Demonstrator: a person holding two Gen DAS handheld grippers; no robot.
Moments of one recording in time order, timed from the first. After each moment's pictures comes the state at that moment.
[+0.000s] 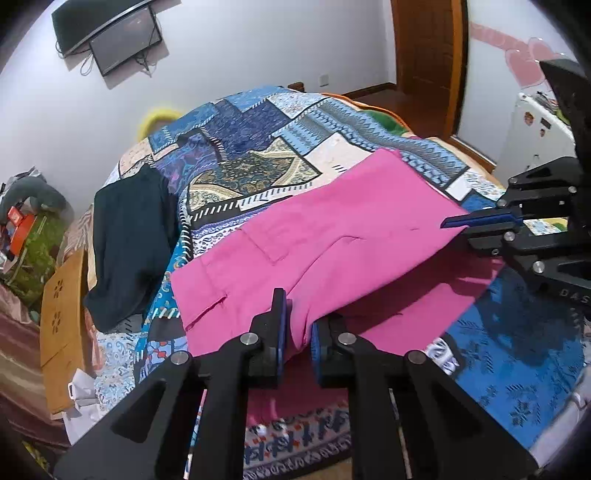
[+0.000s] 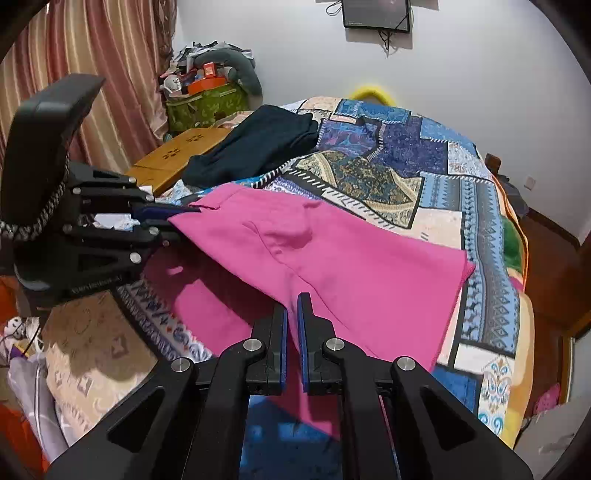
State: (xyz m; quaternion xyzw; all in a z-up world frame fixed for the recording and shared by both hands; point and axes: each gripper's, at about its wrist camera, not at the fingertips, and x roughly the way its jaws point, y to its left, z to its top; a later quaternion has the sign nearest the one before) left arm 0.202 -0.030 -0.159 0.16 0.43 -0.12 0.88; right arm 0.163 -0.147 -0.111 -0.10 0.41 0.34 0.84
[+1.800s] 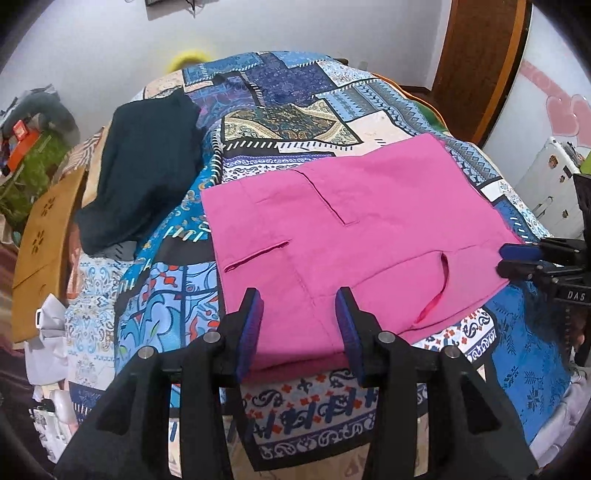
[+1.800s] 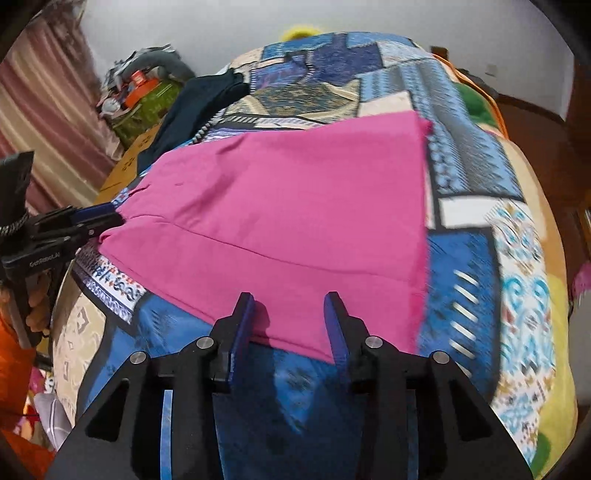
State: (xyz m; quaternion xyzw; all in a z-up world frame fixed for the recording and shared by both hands) left arm 0.200 0.034 -0.188 0.05 0.49 -0.07 0.87; right arm 0.160 -0.219 -0.167 0.04 0.53 0.25 0.81
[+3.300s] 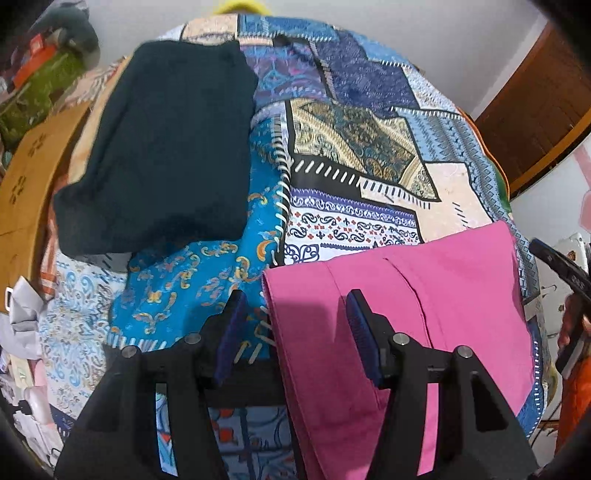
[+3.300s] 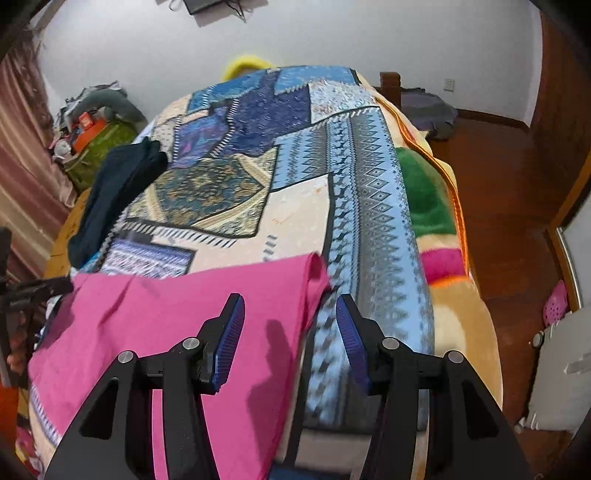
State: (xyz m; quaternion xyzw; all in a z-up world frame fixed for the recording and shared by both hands) left arm 0.342 0.108 -0.216 -0.08 0.56 -0.03 0.82; right arm 0.331 -0.252 -0.161 0.03 0.50 0.18 0.84
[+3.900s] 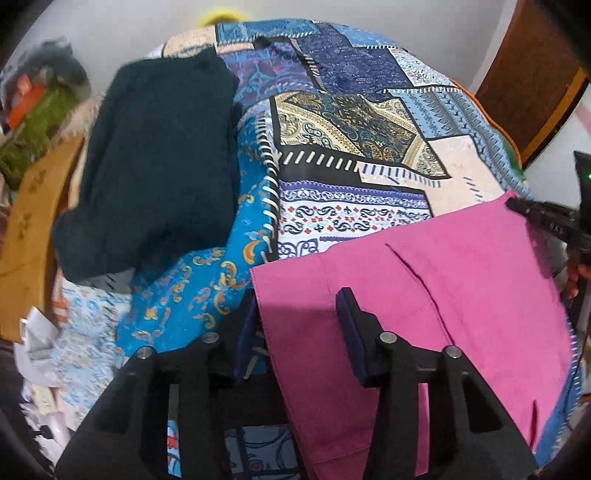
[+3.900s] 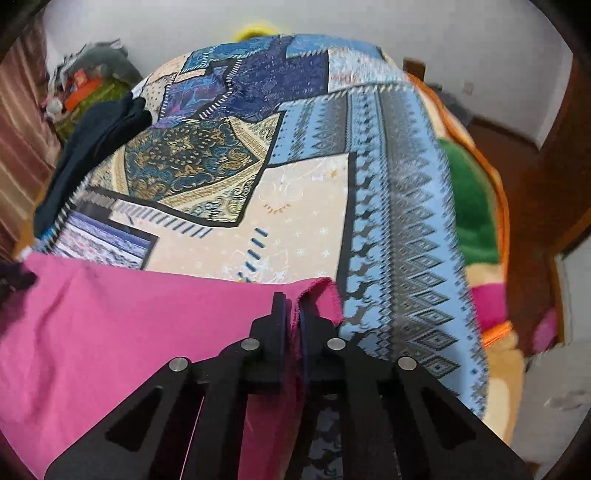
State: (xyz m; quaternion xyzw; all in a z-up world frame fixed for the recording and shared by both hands) left arm 0.336 0.085 -0.229 0.00 0.55 -0.02 0.84; right arm 0.359 -0.222 -0.206 -0.06 0.52 0.18 0.83
